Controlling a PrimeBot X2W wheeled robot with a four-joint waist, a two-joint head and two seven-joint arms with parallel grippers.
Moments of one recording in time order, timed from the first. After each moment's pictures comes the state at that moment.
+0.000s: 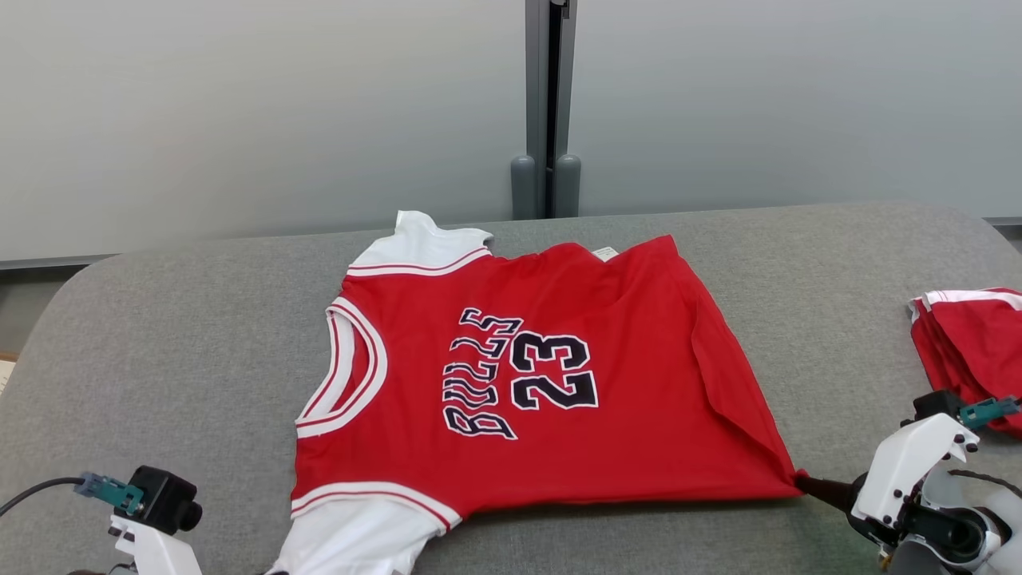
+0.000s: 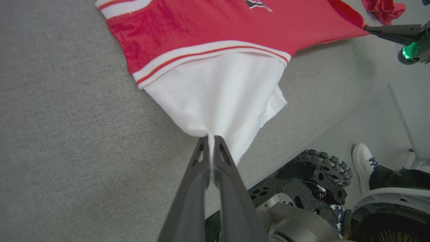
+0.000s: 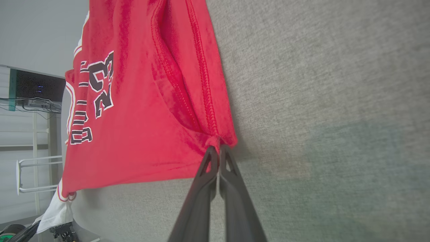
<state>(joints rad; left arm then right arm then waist) -0.33 0.93 -1.07 0.06 -1.39 -0.13 0.30 -0.50 -0.52 0.86 0.82 1.58 0.13 0.48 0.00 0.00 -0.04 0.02</state>
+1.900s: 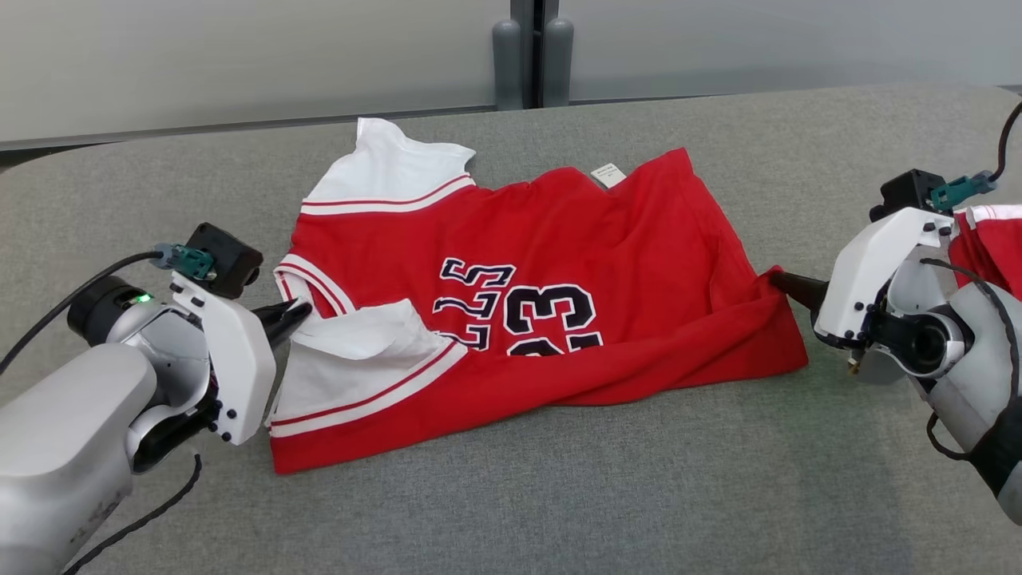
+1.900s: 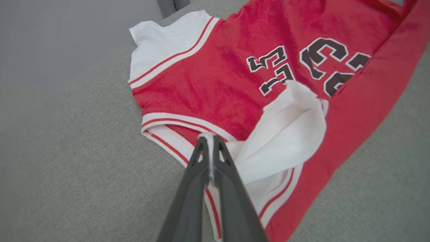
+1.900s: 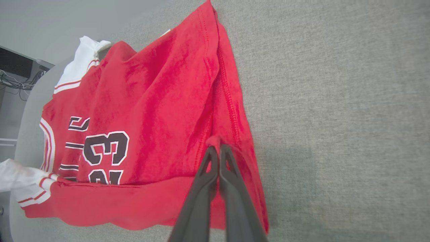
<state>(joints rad) -0.84 0.68 -1.14 0.41 -0.99 -0.13 0.23 -0.91 -0.44 0.91 0.92 1.35 0.13 0.48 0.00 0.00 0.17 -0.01</state>
